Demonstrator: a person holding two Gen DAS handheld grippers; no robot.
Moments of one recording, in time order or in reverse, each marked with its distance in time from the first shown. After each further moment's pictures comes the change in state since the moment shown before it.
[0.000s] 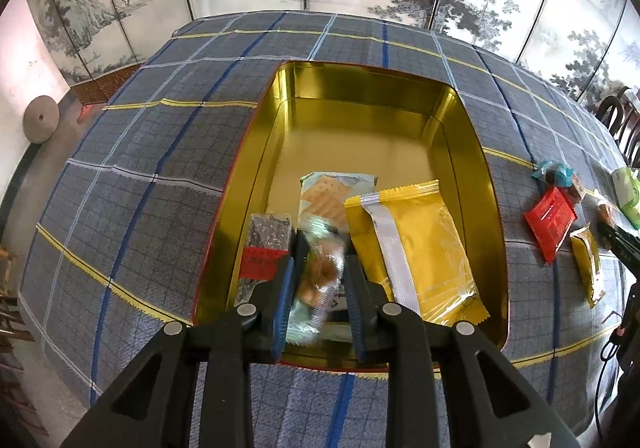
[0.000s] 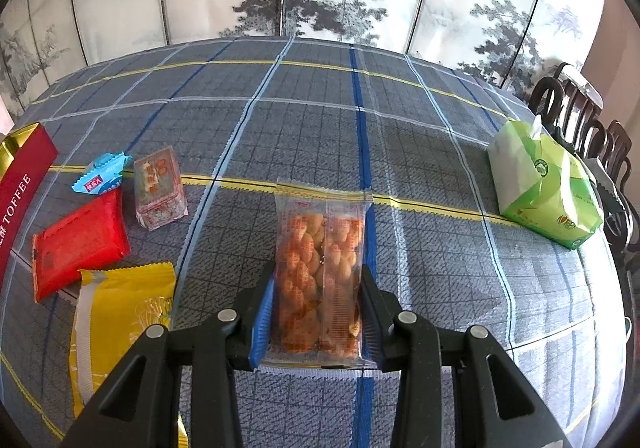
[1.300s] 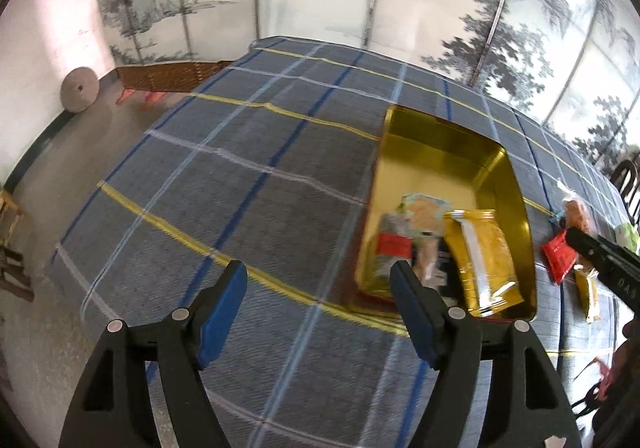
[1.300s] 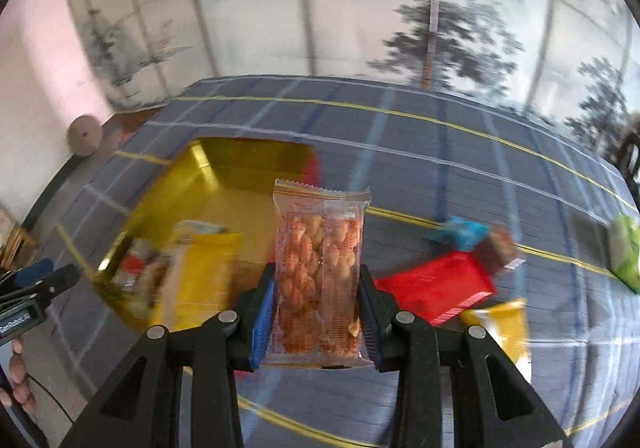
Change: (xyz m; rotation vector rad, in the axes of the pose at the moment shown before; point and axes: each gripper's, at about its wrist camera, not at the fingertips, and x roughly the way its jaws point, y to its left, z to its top) left arm -0.059 0.088 -0.036 -0.190 -0.128 0.056; right arm -0.114 0.245 0.016 -0.153 -0.071 0.333
